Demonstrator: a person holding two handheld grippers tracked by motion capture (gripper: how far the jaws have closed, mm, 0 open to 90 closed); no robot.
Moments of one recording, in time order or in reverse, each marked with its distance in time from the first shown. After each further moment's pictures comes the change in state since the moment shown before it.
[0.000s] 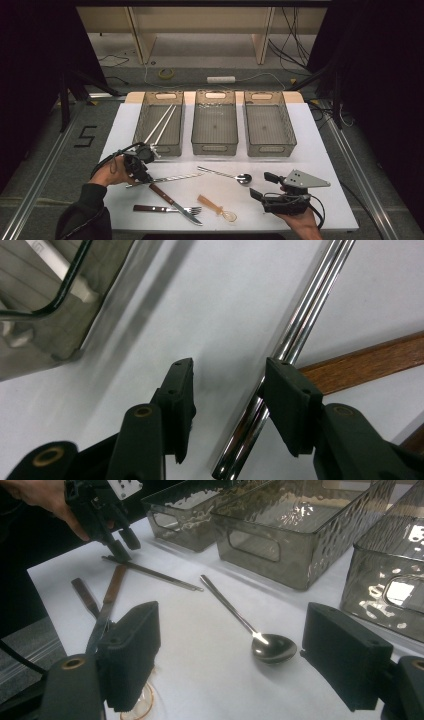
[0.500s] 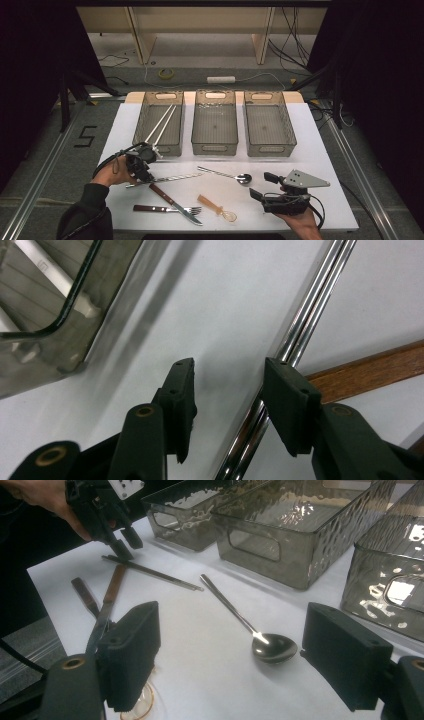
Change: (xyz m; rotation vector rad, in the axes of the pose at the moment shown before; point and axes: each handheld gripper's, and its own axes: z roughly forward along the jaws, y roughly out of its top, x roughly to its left) left arm -0.003 0.004 0.000 0.003 0.013 0.028; right arm 0.000 0.000 0.000 0.001 0.001 -0.002
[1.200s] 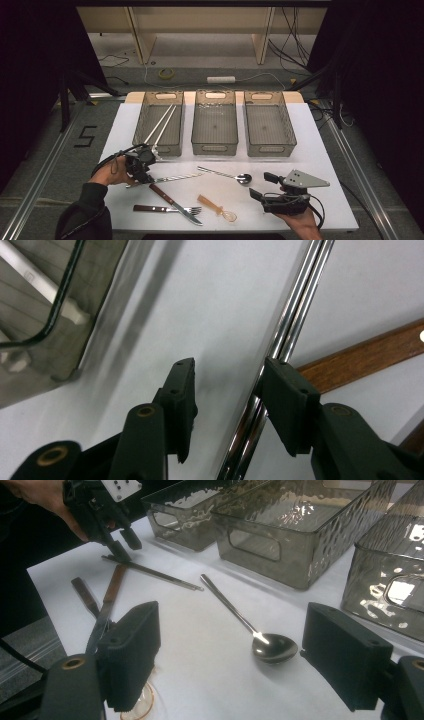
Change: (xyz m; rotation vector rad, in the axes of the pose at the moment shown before) left arm -0.003 -0.001 0.001 -0.018 -0.002 0.073; right arm 0.000 0.000 0.001 0.002 0.000 0.000
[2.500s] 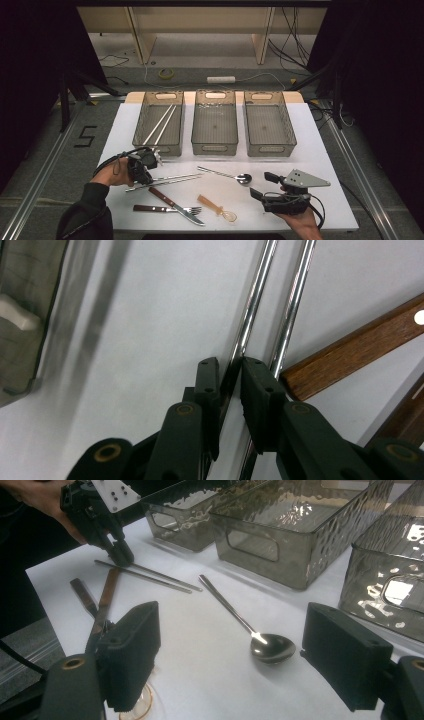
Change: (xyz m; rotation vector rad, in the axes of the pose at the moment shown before) left arm -0.004 0.001 0.005 0.066 -0.067 0.081; right arm -0.001 0.000 -0.001 -0.002 -0.004 0.005
